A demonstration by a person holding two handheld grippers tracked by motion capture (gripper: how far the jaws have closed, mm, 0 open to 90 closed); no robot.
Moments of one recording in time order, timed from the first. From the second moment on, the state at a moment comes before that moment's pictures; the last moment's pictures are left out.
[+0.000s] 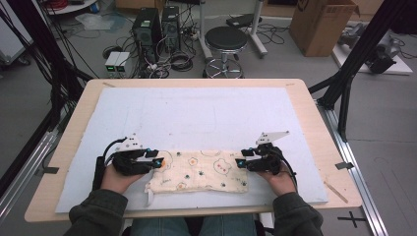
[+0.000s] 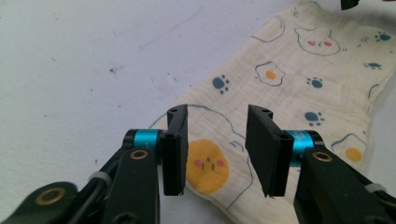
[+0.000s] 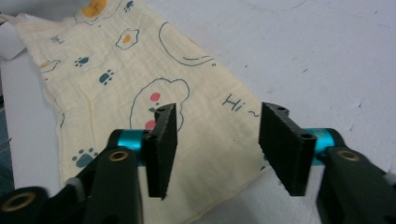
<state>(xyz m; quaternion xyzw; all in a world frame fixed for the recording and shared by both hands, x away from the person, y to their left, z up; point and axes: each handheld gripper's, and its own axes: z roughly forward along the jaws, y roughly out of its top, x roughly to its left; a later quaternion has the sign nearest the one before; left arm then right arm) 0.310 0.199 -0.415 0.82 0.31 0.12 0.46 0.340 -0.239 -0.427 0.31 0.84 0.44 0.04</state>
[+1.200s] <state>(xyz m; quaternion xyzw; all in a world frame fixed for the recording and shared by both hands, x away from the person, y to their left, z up) 0.347 0.201 -0.399 0.81 0.34 0.11 0.47 0.383 -0.239 -0.411 0.33 0.84 0.42 0.04</state>
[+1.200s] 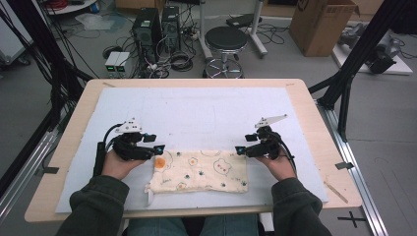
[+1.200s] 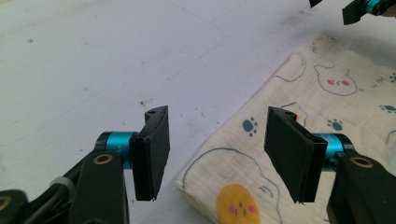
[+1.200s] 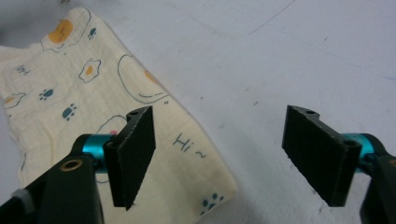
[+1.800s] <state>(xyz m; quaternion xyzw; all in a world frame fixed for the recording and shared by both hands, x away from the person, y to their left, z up) 0.365 0.196 -0.426 0.83 0.36 0.09 0.42 0.388 -0.244 -0.429 0.34 0.86 0.38 0.02</state>
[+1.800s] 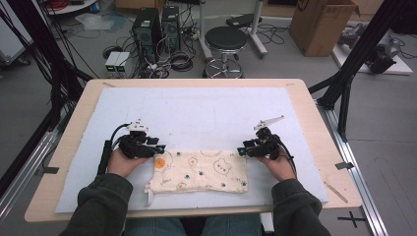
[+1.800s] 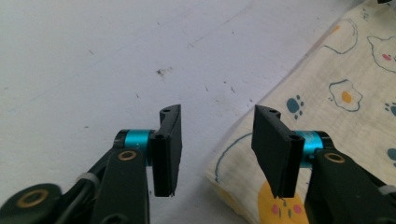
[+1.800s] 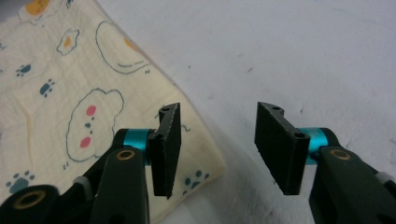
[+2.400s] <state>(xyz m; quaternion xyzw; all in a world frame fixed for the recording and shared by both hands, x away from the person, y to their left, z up) 0.361 0.196 -0.438 0.84 0.36 0.09 0.39 0.381 -0.239 -0.434 0.33 0.87 0.36 0.04</state>
